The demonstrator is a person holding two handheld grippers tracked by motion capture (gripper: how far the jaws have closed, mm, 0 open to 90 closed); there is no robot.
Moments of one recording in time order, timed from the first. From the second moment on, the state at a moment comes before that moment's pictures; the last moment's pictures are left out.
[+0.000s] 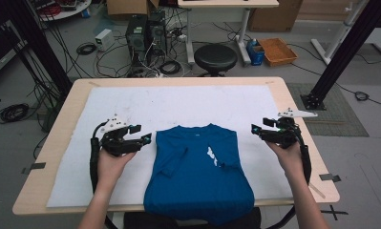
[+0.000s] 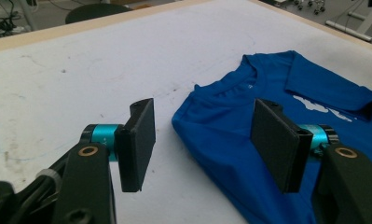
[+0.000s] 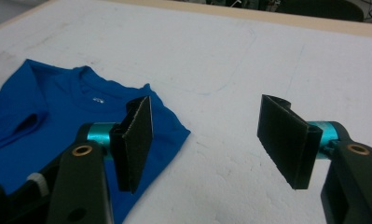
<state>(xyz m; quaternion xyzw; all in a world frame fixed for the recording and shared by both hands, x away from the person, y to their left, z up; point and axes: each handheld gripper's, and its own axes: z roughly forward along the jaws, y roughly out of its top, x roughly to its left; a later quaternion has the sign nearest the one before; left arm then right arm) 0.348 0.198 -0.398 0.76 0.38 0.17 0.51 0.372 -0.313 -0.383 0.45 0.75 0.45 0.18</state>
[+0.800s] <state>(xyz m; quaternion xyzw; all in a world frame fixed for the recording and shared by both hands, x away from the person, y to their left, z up) 0.421 0.143 -0.423 0.79 0.42 0.11 0.43 0.422 -0.246 -0.415 0.42 0.80 0.40 0.15</state>
